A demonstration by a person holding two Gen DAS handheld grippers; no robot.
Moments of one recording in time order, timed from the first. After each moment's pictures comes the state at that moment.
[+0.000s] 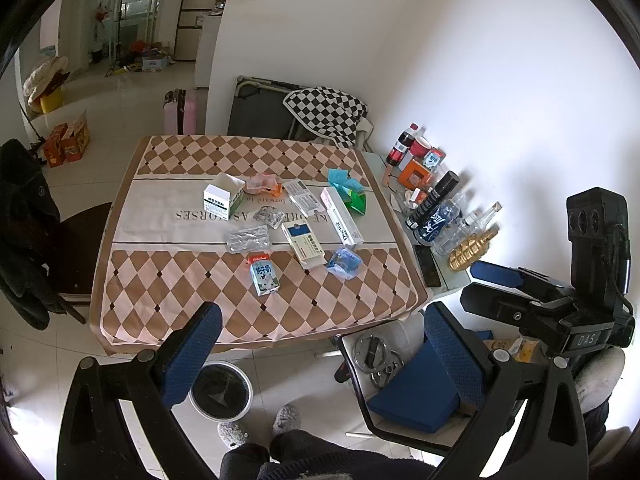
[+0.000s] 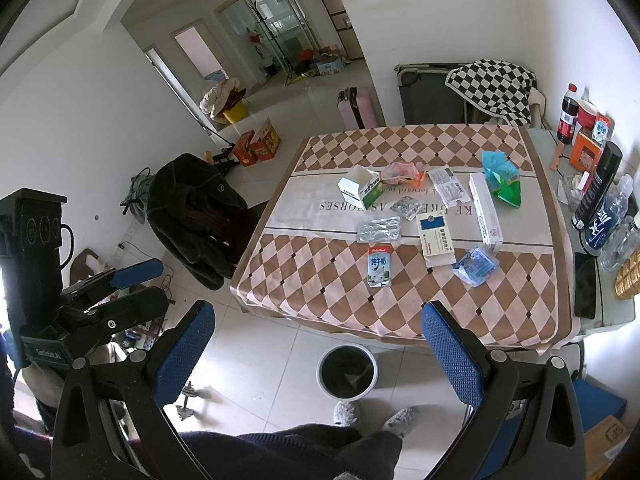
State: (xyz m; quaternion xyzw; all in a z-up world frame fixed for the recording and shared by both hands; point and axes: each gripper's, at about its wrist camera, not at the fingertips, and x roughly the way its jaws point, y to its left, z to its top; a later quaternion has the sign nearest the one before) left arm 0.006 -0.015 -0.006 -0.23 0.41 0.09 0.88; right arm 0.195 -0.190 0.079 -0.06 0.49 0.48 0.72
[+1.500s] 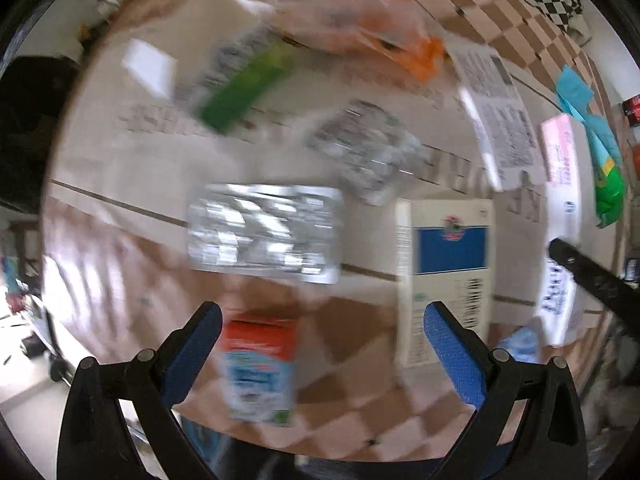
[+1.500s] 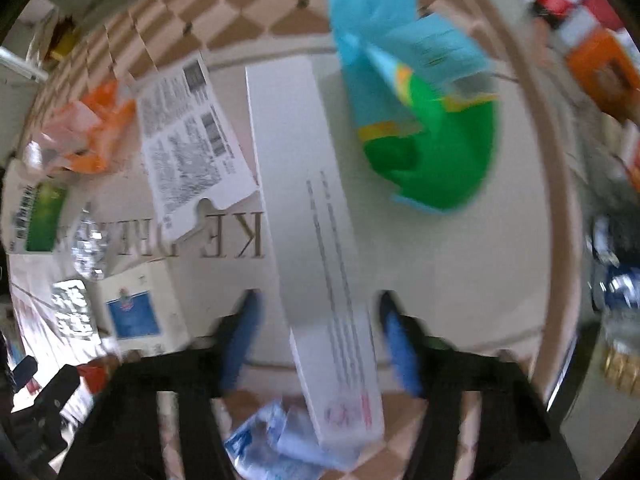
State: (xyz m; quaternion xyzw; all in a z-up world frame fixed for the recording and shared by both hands) left arm 0.356 0.059 -0.345 -0.30 0.66 0.29 0.63; right arm 0.595 -0.051 -0.321 -0.21 0.69 0.24 0.66
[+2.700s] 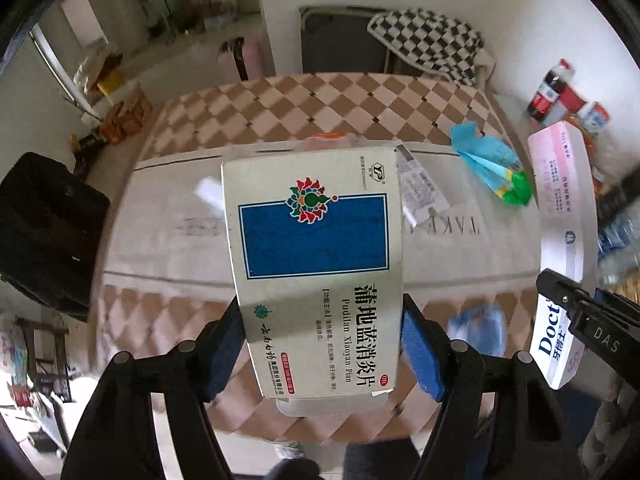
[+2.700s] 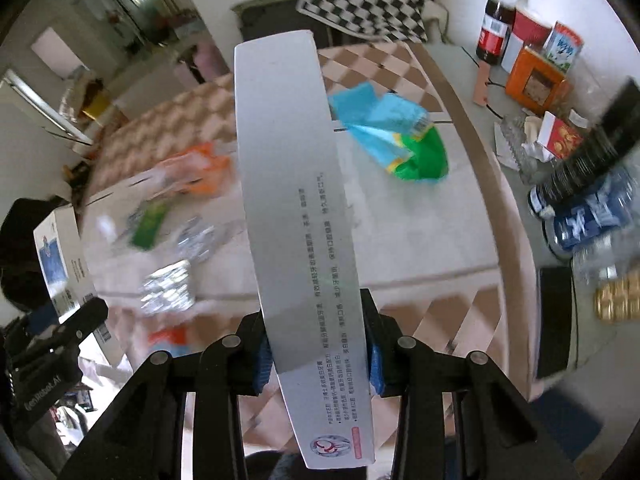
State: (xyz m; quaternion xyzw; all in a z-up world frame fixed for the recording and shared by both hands) left arm 0.246 0.017 -0.187 -0.17 0.53 0.26 0.79; right arm 0.458 -0.147 -0.185 -0.10 0.59 0.27 0.75
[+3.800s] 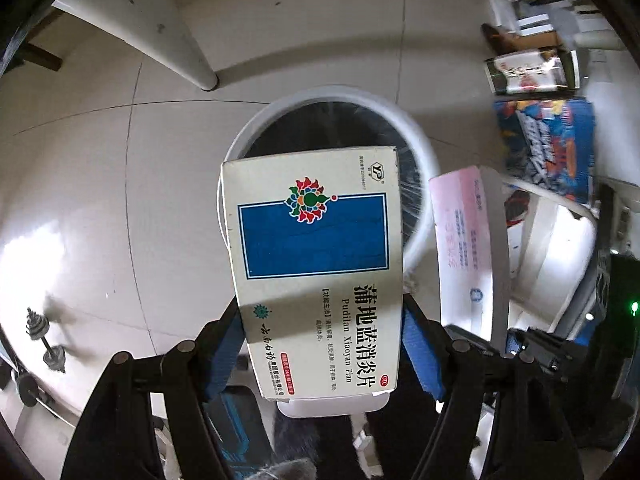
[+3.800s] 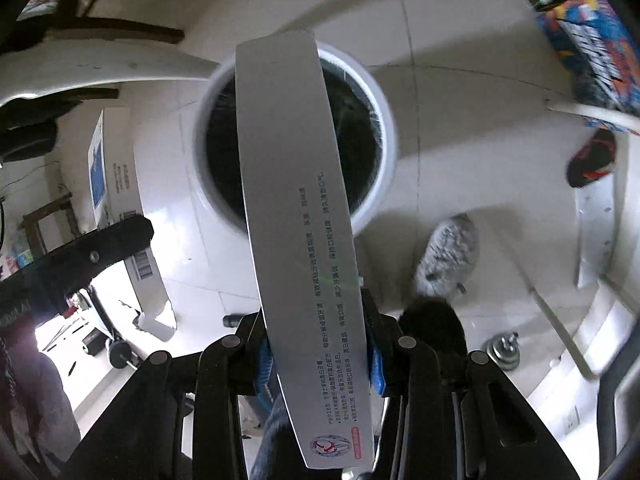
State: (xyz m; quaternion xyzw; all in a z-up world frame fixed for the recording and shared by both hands) left arm -0.041 0.042 -0.714 -0.37 0.72 0.16 0.57; right arm 0.046 -0.098 -0.717 -0.17 0.83 0.25 0.46
